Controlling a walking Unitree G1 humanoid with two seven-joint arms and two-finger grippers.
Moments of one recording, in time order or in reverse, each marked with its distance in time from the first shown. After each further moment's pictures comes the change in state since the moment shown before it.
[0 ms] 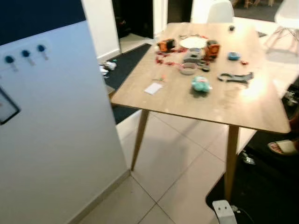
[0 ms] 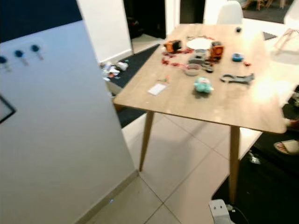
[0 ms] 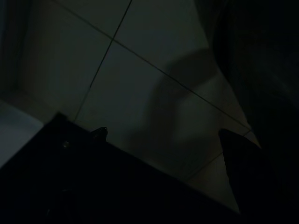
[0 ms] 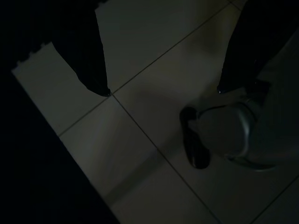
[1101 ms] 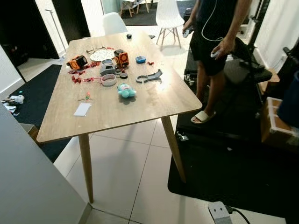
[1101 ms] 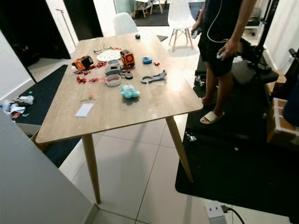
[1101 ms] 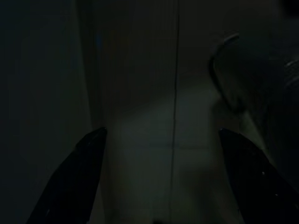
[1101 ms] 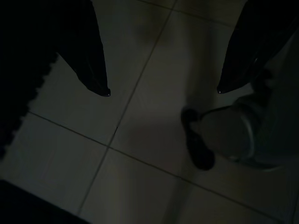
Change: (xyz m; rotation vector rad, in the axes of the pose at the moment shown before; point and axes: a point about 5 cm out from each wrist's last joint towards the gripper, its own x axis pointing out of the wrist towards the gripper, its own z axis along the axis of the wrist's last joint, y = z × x) left arm -0.004 0.029 0.027 0.044 -0.137 0.055; right arm 0.001 0.018 0.002 -0.063 0.002 0.048
